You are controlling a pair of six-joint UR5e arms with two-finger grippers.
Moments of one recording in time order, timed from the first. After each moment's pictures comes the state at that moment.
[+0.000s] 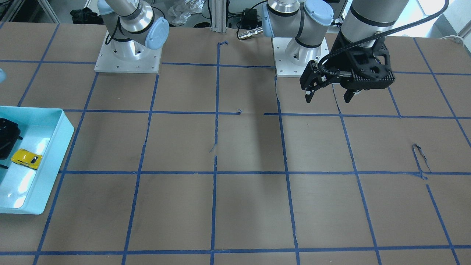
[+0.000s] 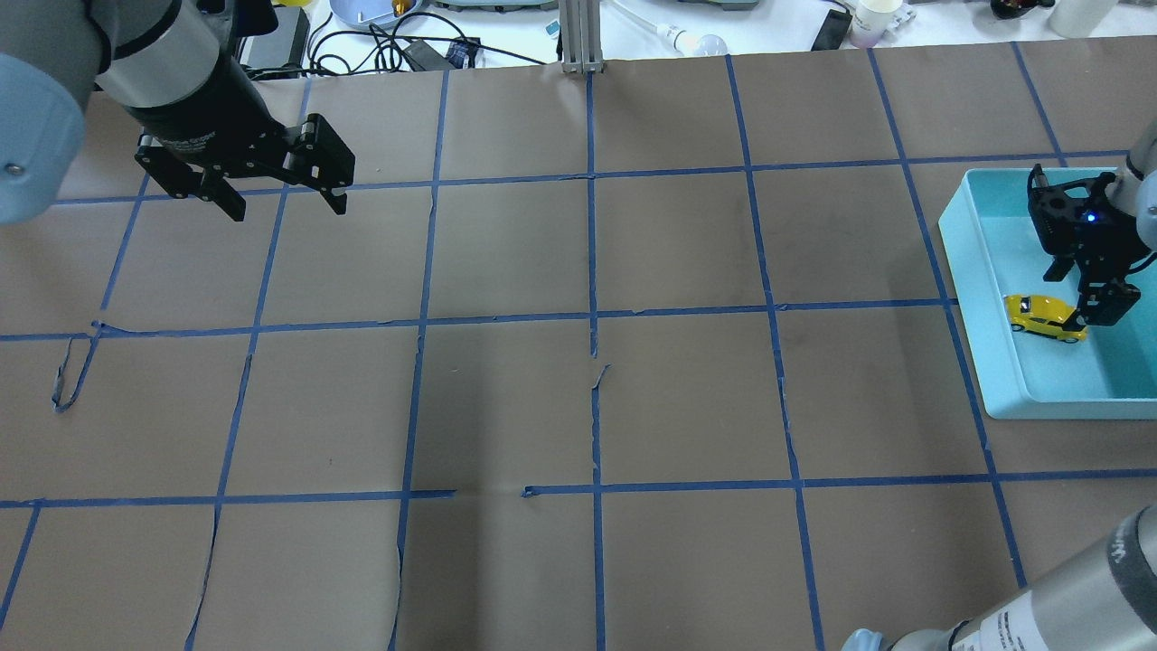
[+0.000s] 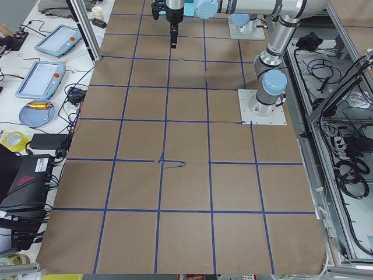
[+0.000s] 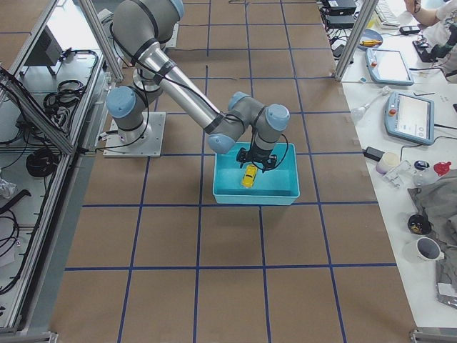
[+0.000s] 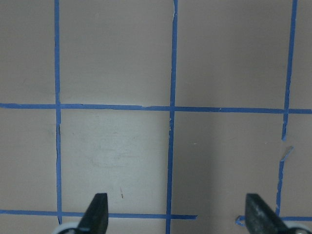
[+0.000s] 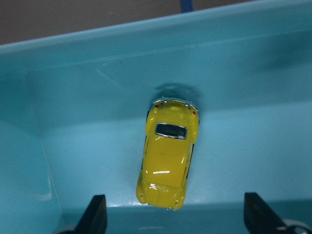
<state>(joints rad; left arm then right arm) -1.54 -1.56 -1.57 -1.52 1.57 0.00 1.00 -1.22 1.75 -2.05 -1.72 -1.96</state>
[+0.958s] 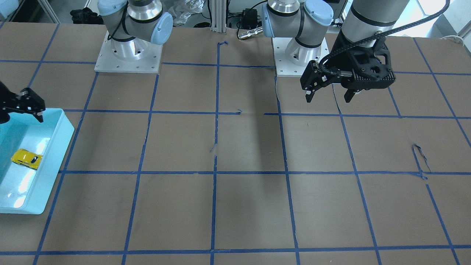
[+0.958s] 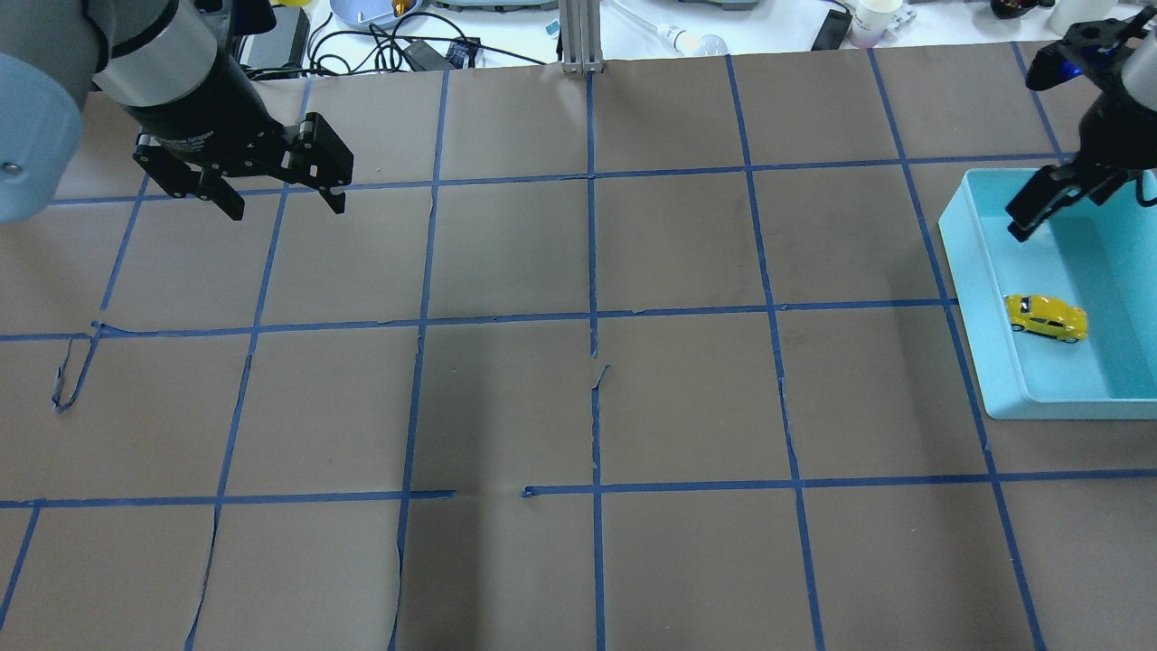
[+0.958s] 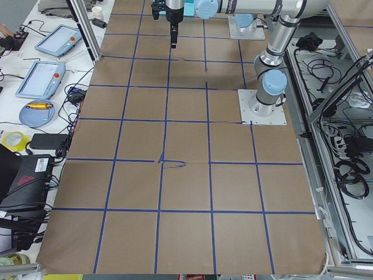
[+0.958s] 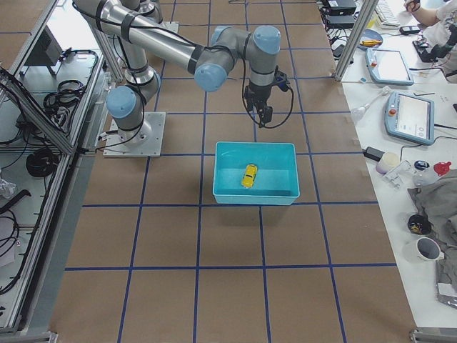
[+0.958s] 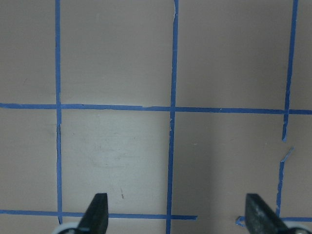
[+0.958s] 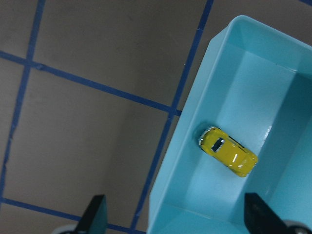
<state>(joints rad) -1.54 -1.56 -1.57 -1.52 1.57 0.00 1.23 -1.50 1.69 -1.77 -1.65 -0.63</state>
